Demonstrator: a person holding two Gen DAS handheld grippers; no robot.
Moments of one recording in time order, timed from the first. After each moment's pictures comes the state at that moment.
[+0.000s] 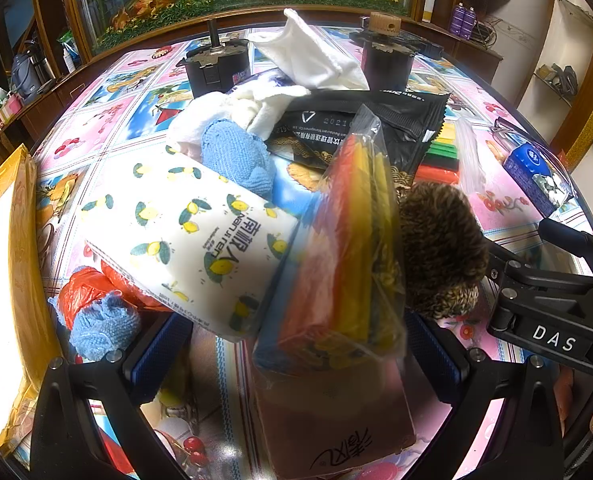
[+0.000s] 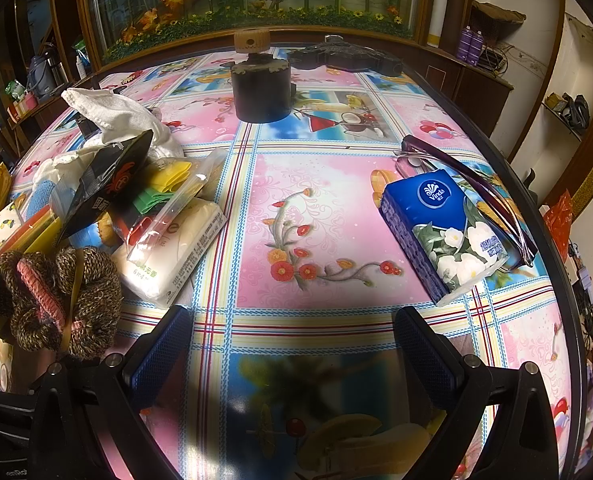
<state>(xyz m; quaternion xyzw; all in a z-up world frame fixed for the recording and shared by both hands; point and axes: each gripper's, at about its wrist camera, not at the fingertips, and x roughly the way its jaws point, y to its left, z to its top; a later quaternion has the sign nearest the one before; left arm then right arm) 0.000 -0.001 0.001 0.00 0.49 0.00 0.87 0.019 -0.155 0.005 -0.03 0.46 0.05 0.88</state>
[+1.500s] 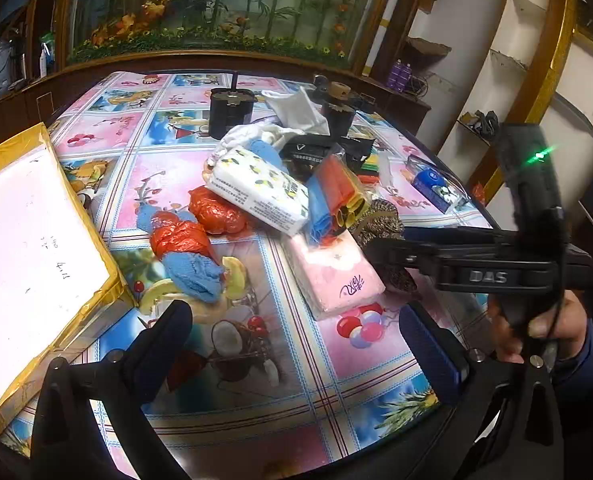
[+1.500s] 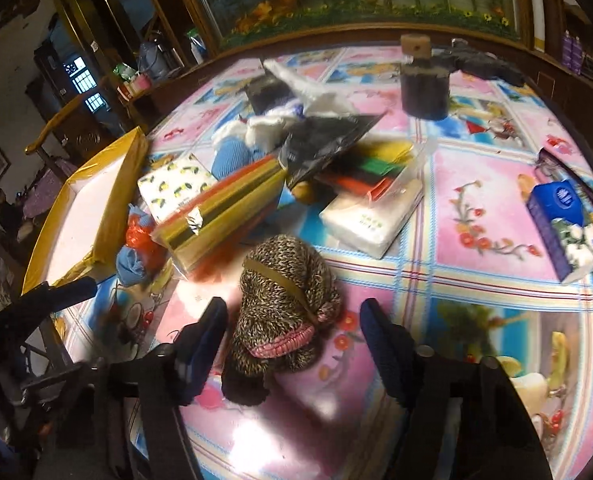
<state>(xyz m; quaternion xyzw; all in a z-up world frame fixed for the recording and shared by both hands) -0.104 0.072 0.042 -0.08 0.40 -0.14 0.90 -0.019 -0.100 0.019 0.01 0.47 0.27 0.84</state>
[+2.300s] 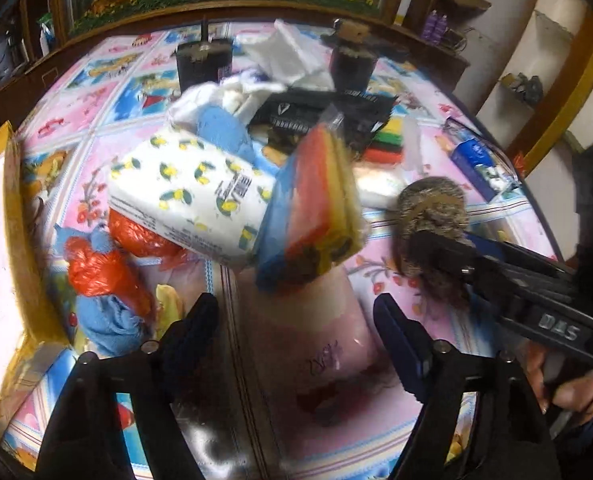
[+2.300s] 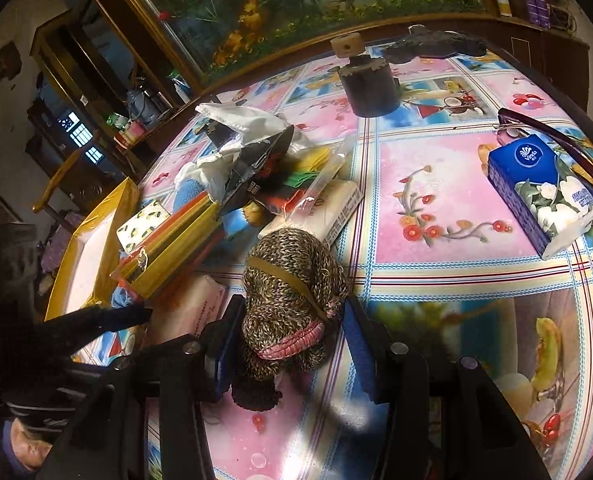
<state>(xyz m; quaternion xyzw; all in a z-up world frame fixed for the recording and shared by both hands) -0.027 0.015 0.014 -0.05 0.50 -0.07 0.86 -0.008 -0.159 0.013 0.12 0.45 0.26 0.85</state>
